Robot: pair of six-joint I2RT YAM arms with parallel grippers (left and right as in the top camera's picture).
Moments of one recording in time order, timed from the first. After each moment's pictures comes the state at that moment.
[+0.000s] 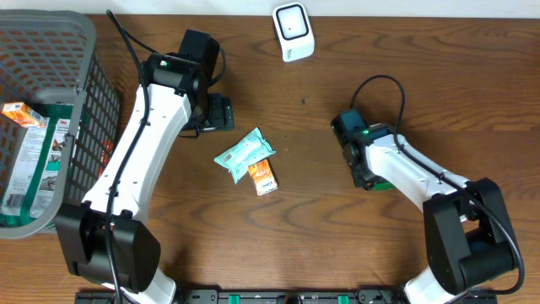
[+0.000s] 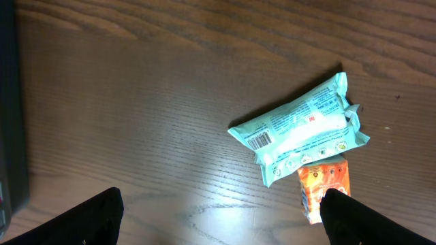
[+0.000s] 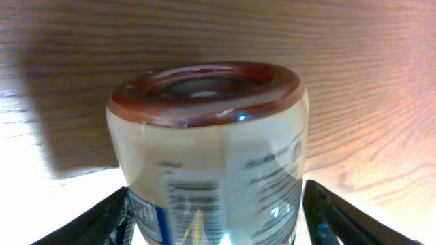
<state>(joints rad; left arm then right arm) -0.25 1.76 1.63 -1.27 -0.08 -0.38 0.37 1.77 1.03 -0.88 0.52 0.33</state>
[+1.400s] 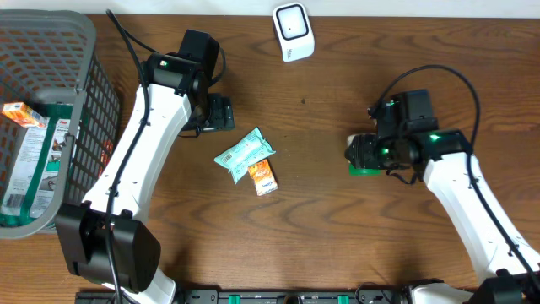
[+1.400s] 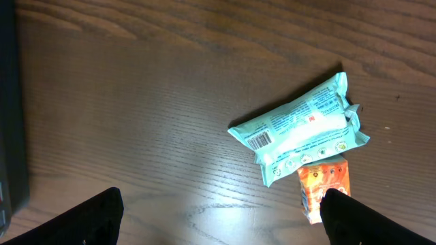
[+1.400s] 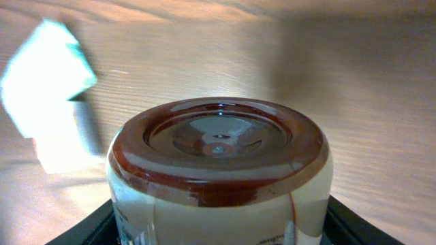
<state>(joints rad) -0.25 1.76 1.63 -1.27 -0.08 -0.38 0.15 1.43 1.05 -0.79 -0.32 0.19</state>
